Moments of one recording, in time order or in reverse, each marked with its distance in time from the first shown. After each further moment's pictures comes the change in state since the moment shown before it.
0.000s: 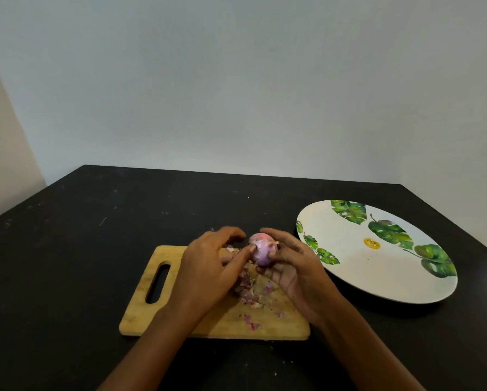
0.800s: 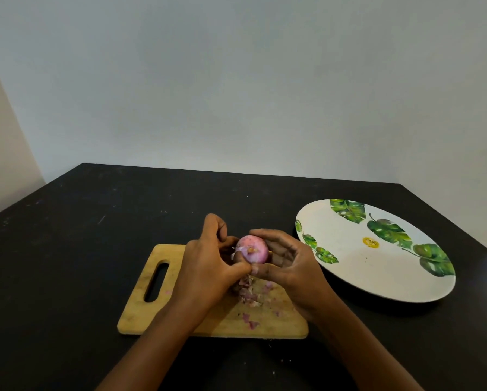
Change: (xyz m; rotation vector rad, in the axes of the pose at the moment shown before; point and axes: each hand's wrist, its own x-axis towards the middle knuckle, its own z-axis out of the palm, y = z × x) left_hand -0.001 0.012 -0.004 -0.131 -0.042 -0.215; right_hand -0.003 0.004 -0.004 -0.499 -0.104 -0.257
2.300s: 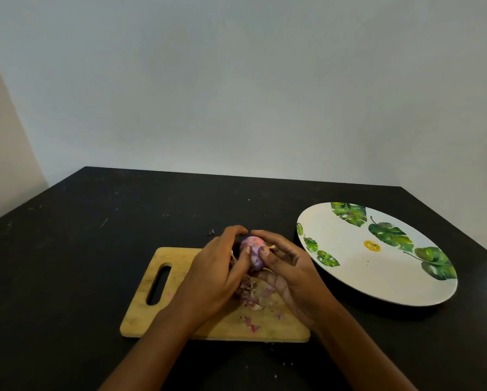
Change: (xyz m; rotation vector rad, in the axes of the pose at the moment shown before) left_hand 0.003 -0.017 0.007 0.135 -0.113 0.271; right_hand 0.001 -0.004 0.010 0.390 0.076 0.174
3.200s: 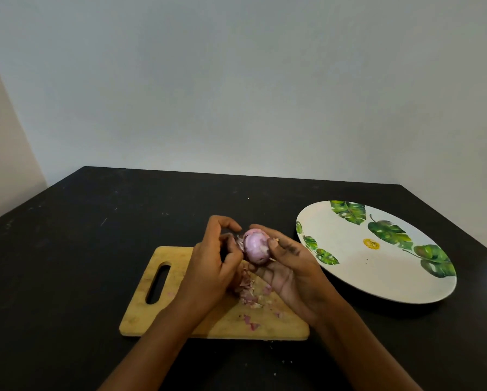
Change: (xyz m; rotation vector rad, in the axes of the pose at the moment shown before) left_hand 0.001 0.015 -0.006 -0.311 0.134 -0.087; right_hand 0.000 -0.006 0.000 0.240 -0.099 0.061
